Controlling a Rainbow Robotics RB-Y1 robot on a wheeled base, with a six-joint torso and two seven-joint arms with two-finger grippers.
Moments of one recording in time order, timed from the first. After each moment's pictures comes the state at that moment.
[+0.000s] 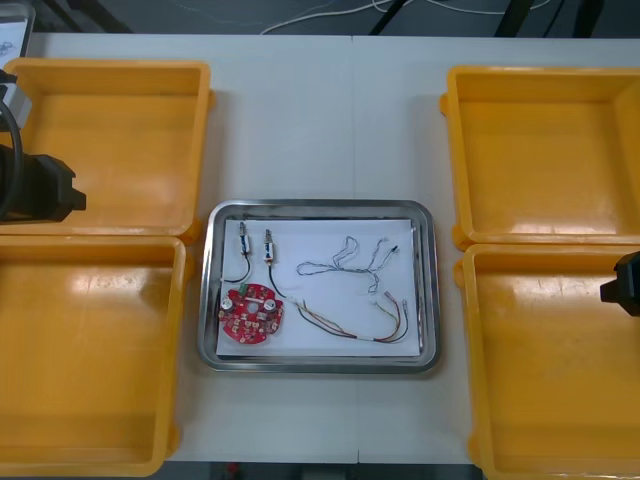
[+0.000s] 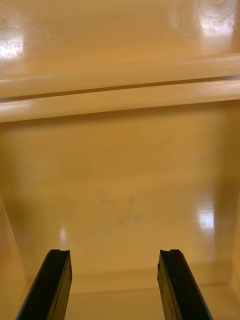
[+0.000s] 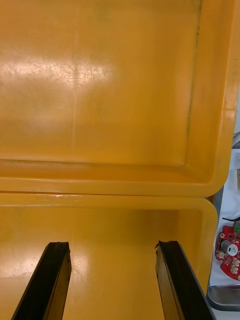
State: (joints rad) right arm -0.07 -0.72 -0.30 -2.31 -0.79 1.92 1.16; left arm -0.35 0.68 0.24 -2.23 0.71 1.91 -1.15
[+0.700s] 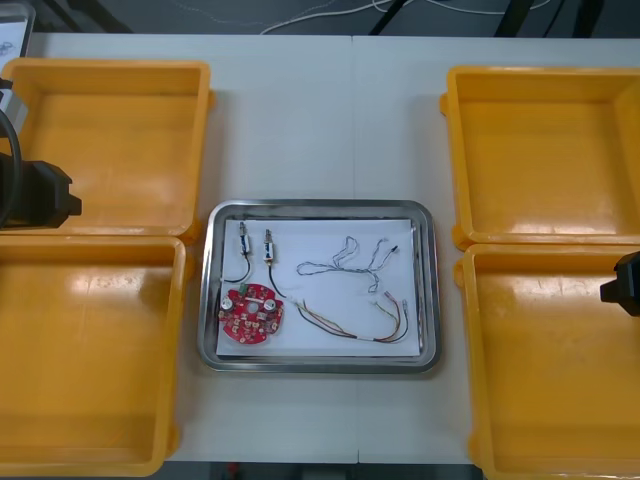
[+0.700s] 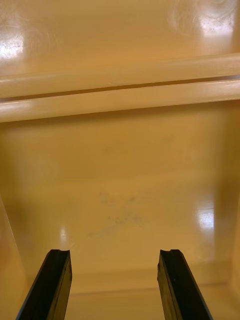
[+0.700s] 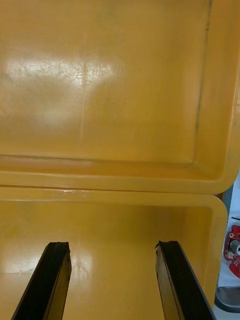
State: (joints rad) right arm -0.07 -0.72 -0.30 -2.31 -0.79 1.92 1.16; left arm -0.33 0.68 0.25 -2.25 0.69 1.91 -1.15
